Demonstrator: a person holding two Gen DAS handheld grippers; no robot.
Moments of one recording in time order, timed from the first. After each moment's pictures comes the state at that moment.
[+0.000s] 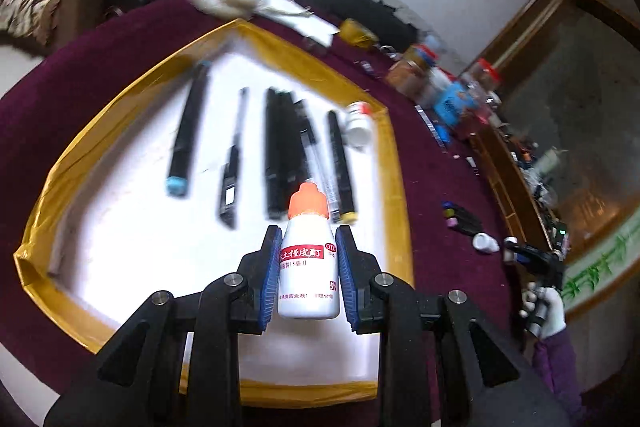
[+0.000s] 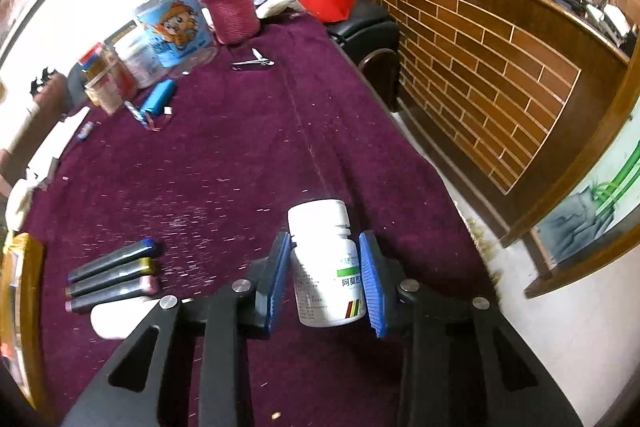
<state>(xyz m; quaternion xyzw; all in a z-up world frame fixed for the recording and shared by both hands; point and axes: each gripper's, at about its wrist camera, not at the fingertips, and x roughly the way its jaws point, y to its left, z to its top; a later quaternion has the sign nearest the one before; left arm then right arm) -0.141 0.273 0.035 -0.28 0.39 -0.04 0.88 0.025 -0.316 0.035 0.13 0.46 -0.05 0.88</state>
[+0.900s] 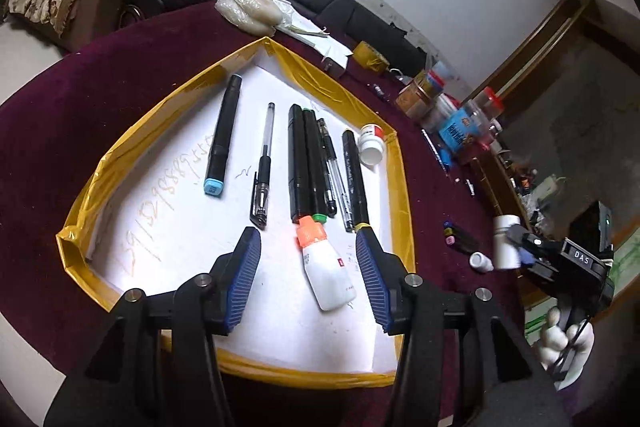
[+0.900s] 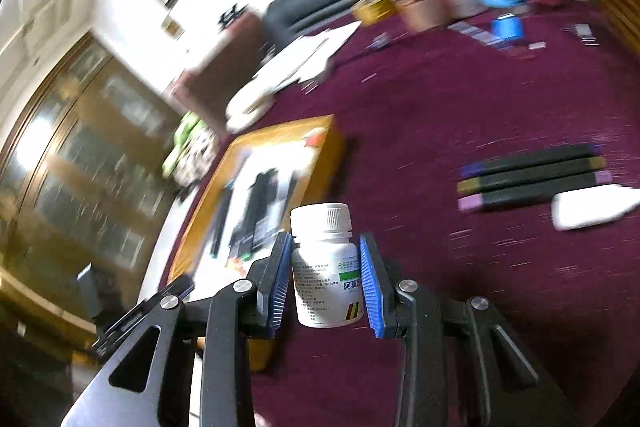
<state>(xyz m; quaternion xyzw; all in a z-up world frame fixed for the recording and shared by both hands) -0.170 0.293 0.041 -0.31 0.36 -0.02 0.88 -0.044 -0.031 0.090 0.17 0.47 0.31 0.81</state>
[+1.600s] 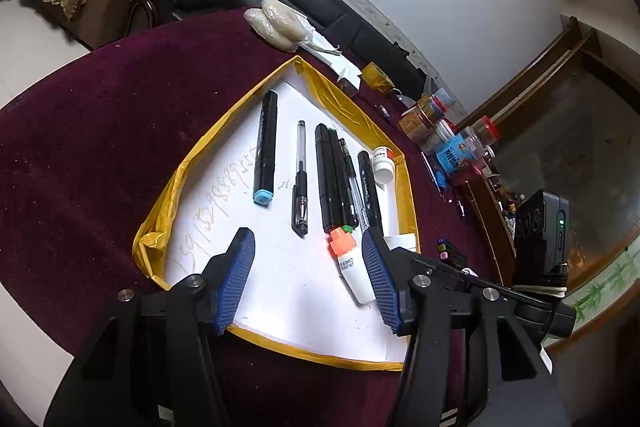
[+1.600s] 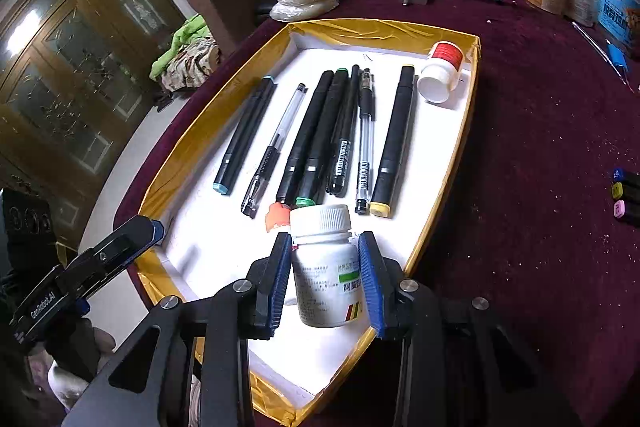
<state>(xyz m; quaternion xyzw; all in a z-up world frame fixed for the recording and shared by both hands) -0.192 0.337 0.036 -0.35 0.34 -0.02 0.87 -0.068 0.126 0.044 0.01 0.52 0.32 0.79</state>
